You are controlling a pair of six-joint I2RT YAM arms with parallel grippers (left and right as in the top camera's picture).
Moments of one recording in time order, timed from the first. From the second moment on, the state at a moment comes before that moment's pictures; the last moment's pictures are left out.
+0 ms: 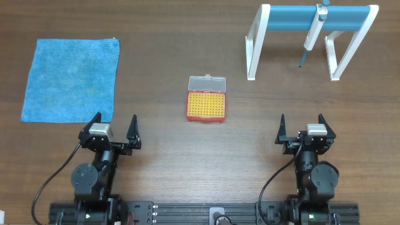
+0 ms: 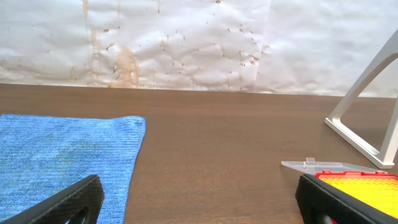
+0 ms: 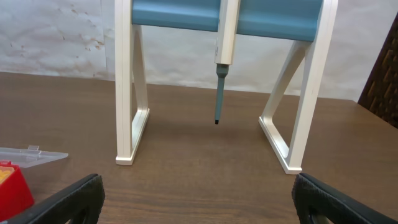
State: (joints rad) left arm 0.04 0.01 0.01 -0.06 0.13 -0.09; right arm -0.05 0.01 0.01 -0.07 -0.03 -0.11
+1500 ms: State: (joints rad) left arm 0.04 0.01 0.01 -0.07 0.13 -0.09; right arm -0.15 1.58 0.60 0.90 -0.08 -0.07
